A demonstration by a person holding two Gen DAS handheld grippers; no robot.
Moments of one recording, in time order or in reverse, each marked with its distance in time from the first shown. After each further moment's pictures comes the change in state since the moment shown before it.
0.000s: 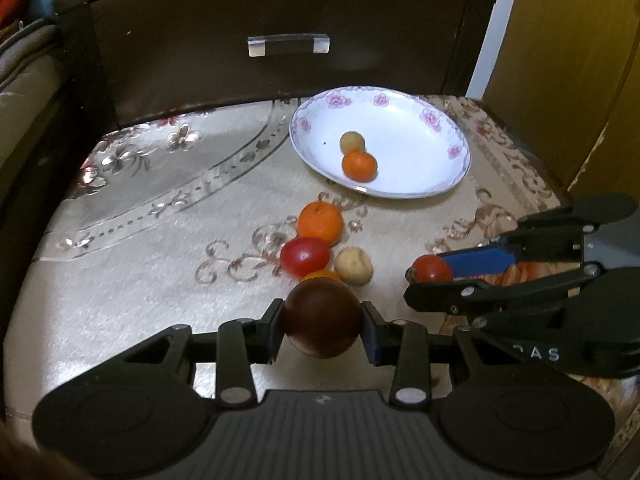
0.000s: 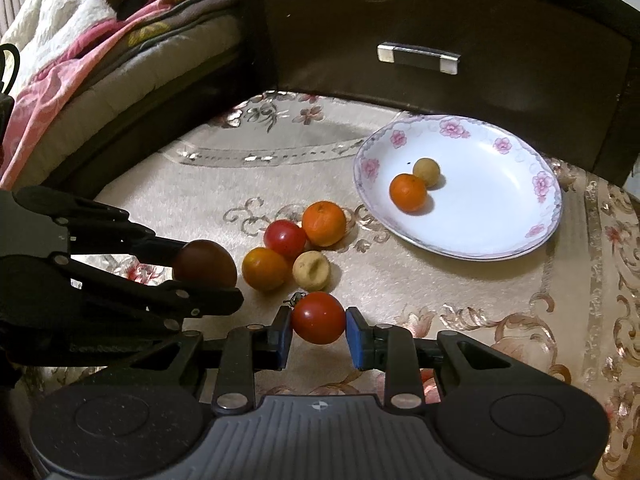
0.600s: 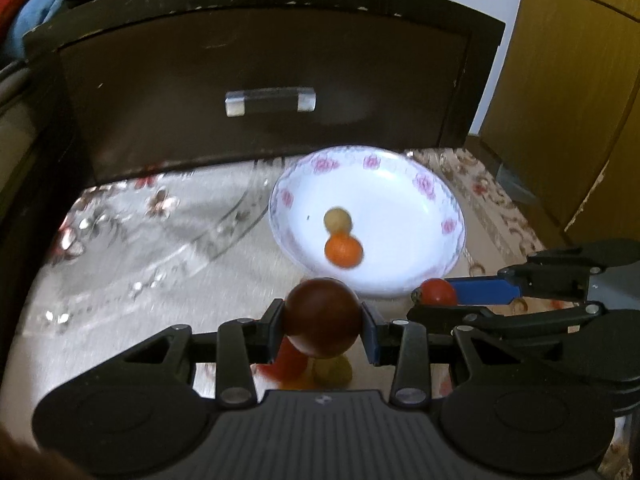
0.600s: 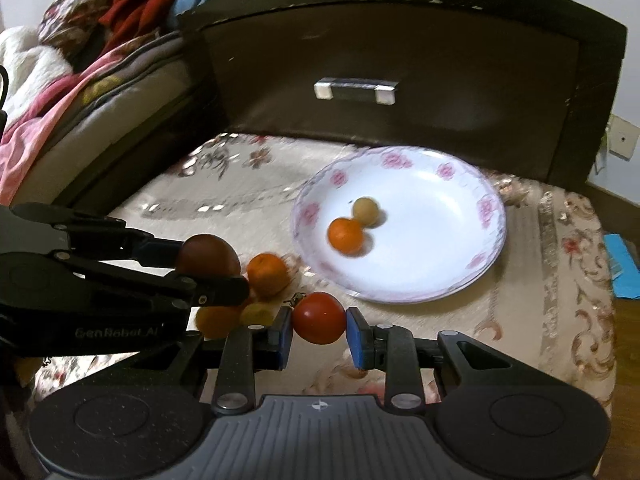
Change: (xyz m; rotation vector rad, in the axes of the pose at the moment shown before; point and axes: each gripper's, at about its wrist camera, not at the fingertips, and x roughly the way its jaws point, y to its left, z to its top) left arm 0.016 -0.011 0.056 -0.004 -0.078 -0.018; right arm -0.009 -0.036 0.023 0.092 -0.077 -0.072
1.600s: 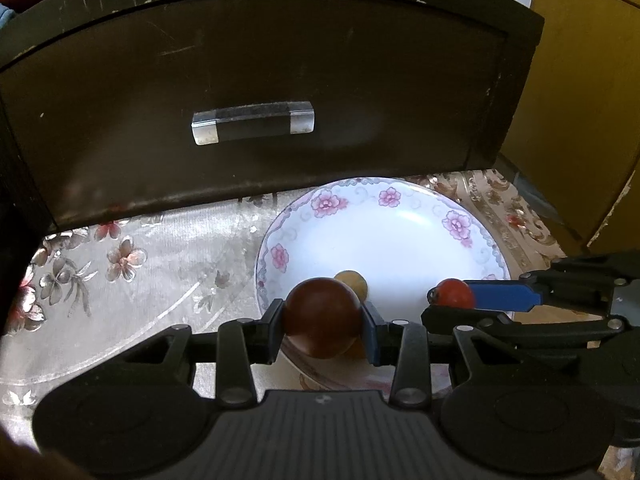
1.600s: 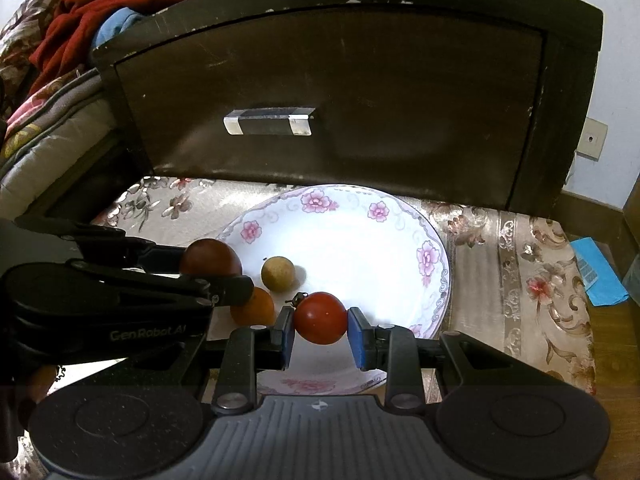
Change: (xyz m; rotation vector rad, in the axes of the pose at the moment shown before) left arm 0.068 0.008 0.038 0.027 -0.018 0.015; right arm 0.041 -0.043 0.028 0.058 -0.052 -0.096
